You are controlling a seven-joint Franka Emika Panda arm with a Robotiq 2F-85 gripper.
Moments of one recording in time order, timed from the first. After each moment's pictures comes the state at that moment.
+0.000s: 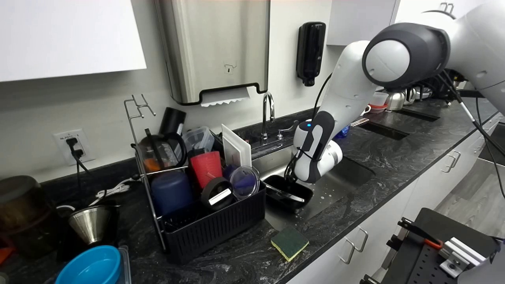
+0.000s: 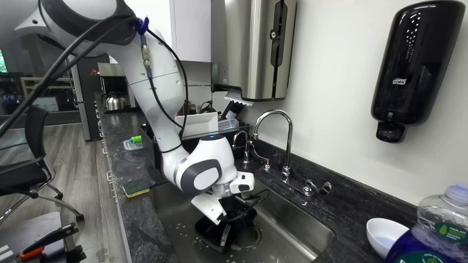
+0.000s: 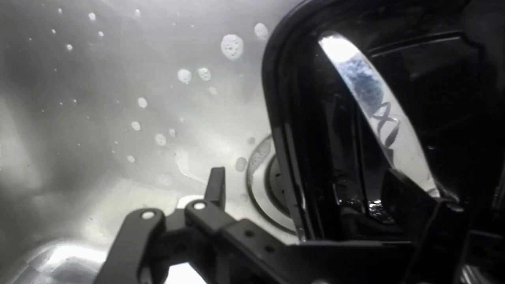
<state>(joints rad) 0.09 0.88 -0.22 -2.03 0.02 3.12 -0.01</state>
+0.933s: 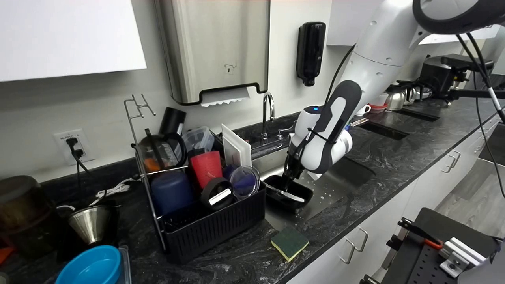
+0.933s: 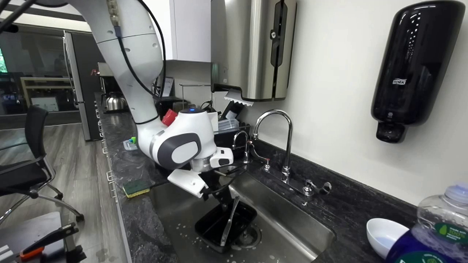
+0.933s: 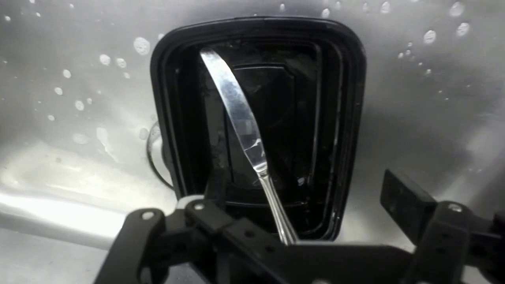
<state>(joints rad) -0.02 0.60 -0.02 -2.28 -0.07 3.10 -0.13</state>
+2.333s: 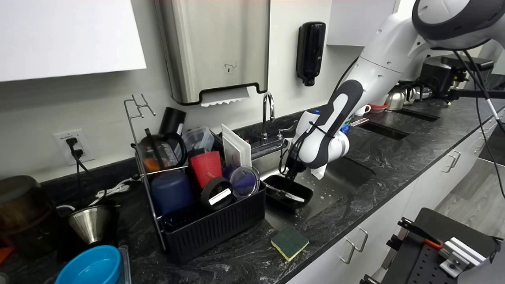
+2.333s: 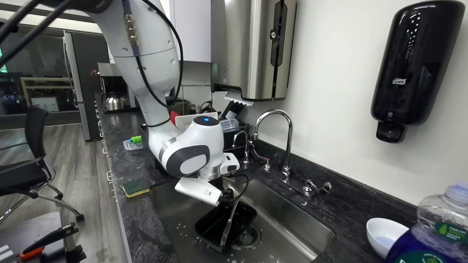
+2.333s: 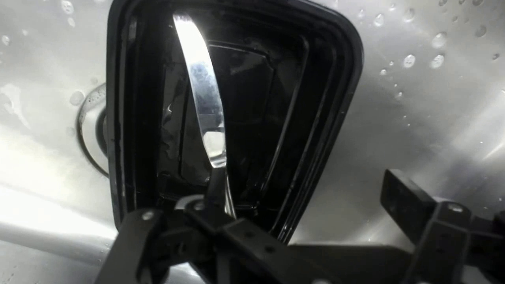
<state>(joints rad) -0.37 0.70 0.29 -2.20 -0.11 3.05 -0.47</state>
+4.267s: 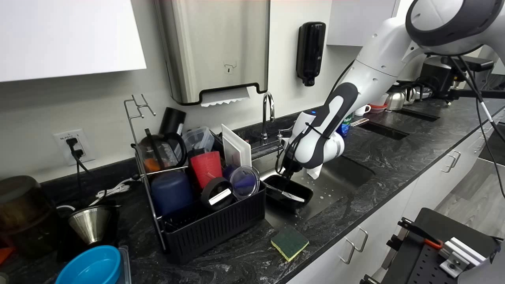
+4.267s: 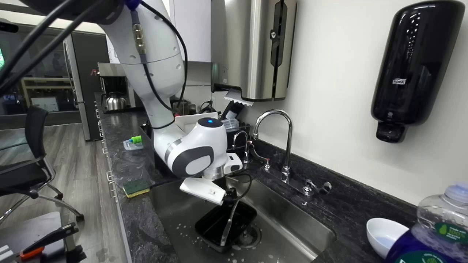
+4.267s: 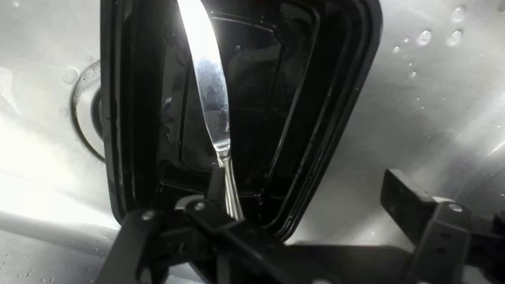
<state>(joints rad) -0.37 0.74 0.29 -2.14 -0.12 3.05 -0.47</state>
